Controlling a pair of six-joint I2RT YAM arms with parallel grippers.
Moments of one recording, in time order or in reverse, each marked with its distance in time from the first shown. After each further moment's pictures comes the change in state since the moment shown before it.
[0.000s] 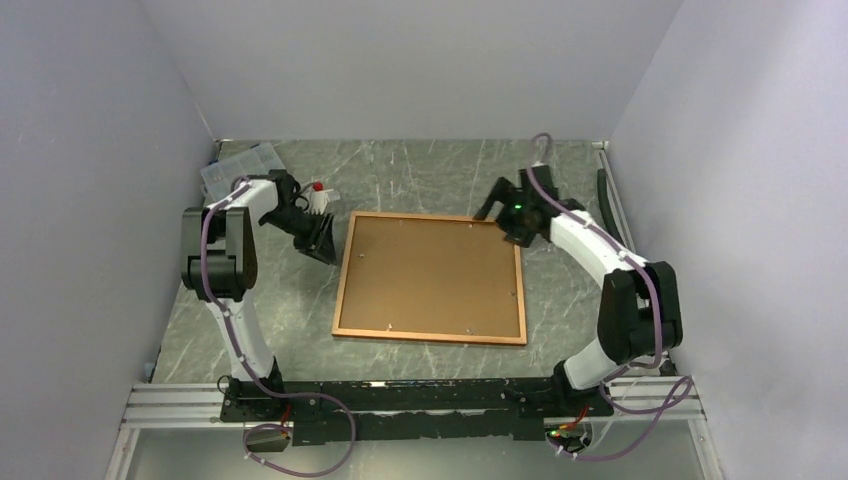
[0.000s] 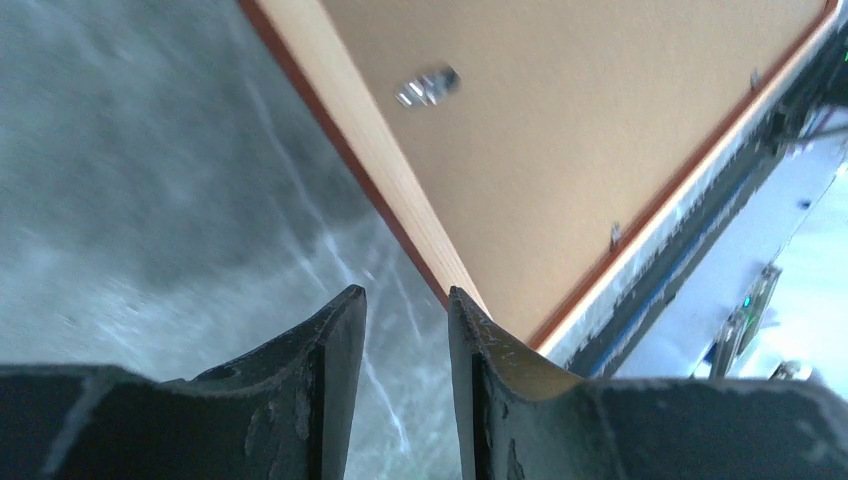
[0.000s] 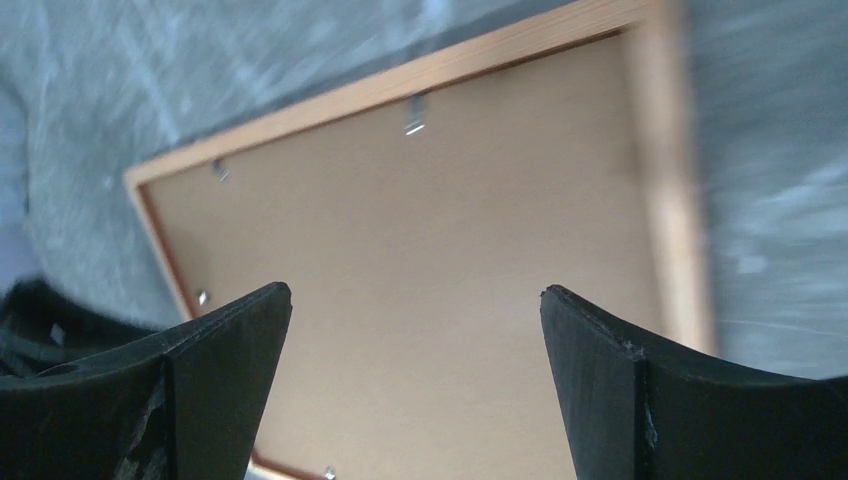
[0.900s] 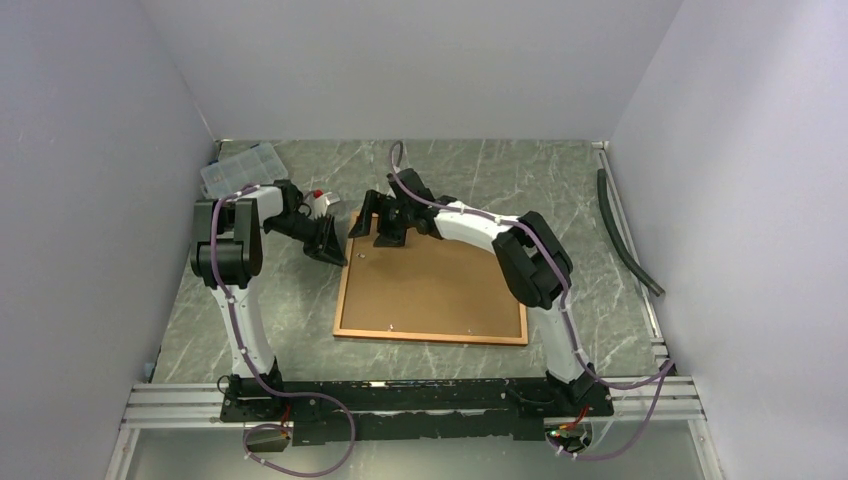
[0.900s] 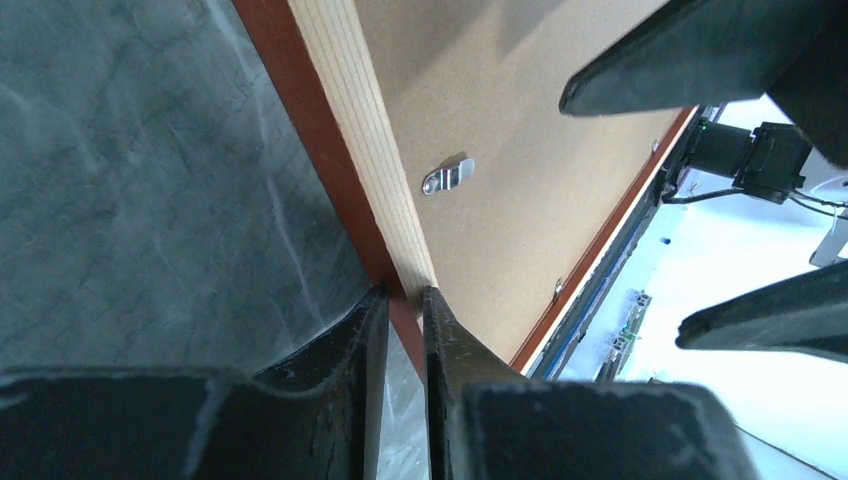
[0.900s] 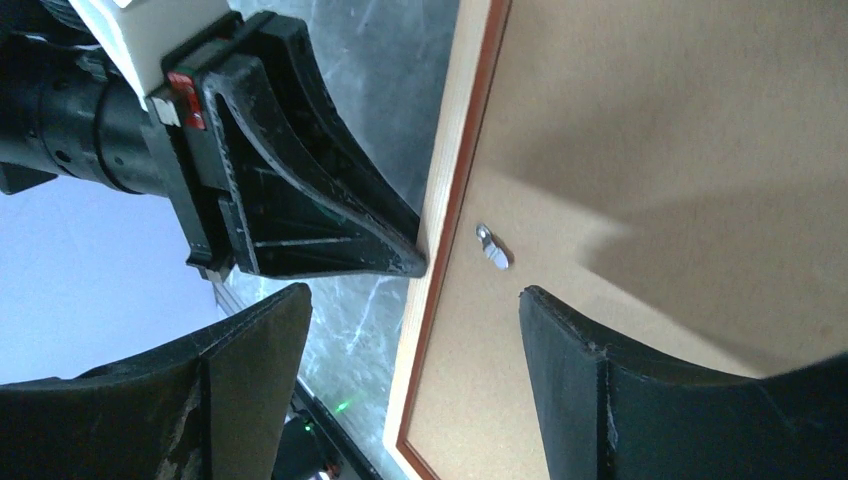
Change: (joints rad) left arm 0.019 0.162 0.014 0.133 0.171 -0.165; right arm 0.548 0.608 0.497 0.283 -0.237 0.166
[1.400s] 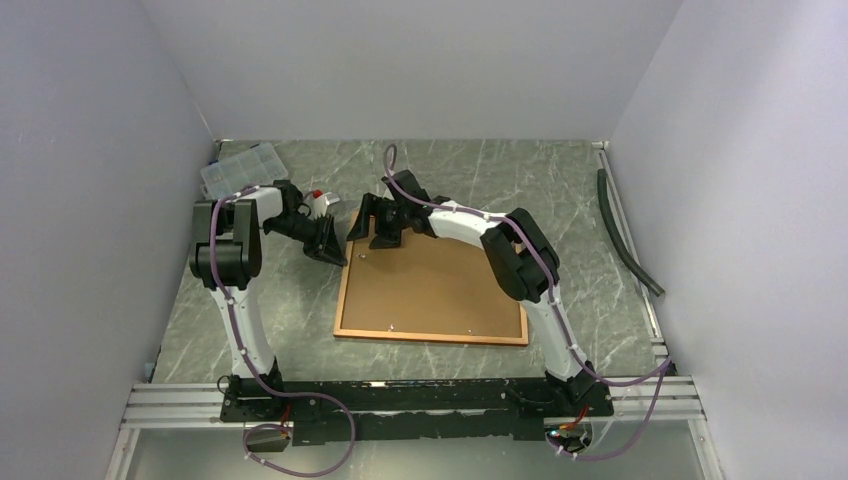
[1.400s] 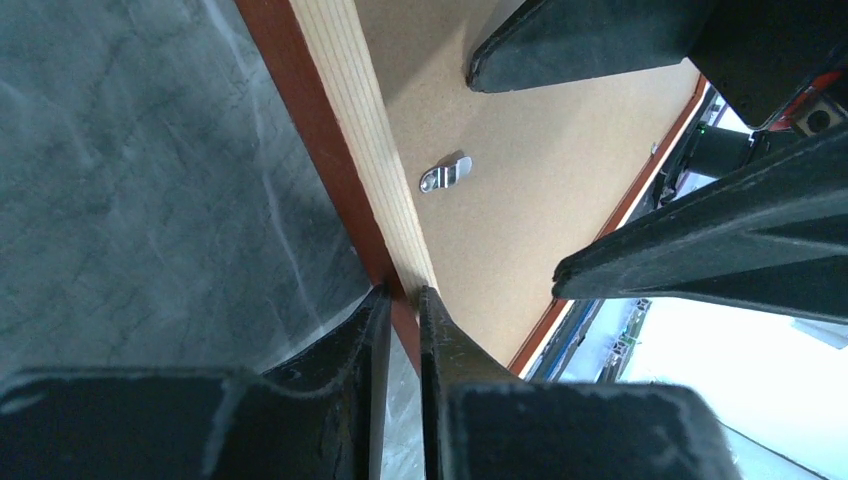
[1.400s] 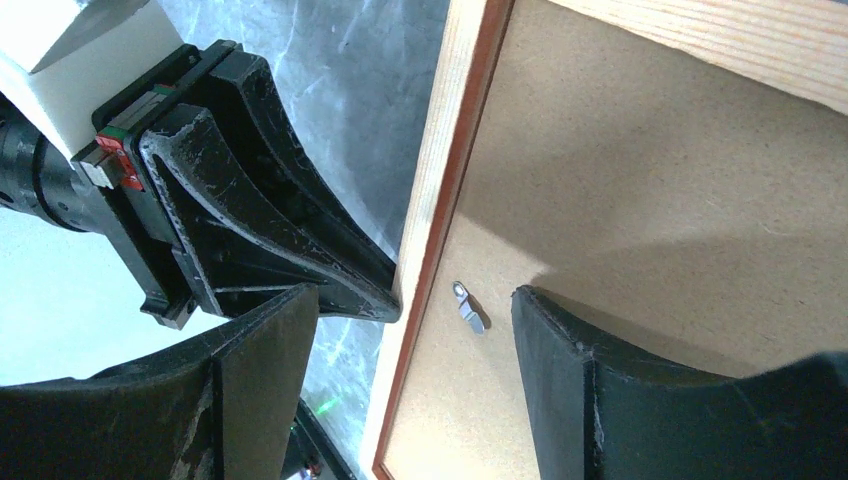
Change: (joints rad) left arm 0.000 -0.011 -0.016 0.019 0.004 -0.015; right arm -0.021 0.126 0.101 0.011 -0.091 -0.042
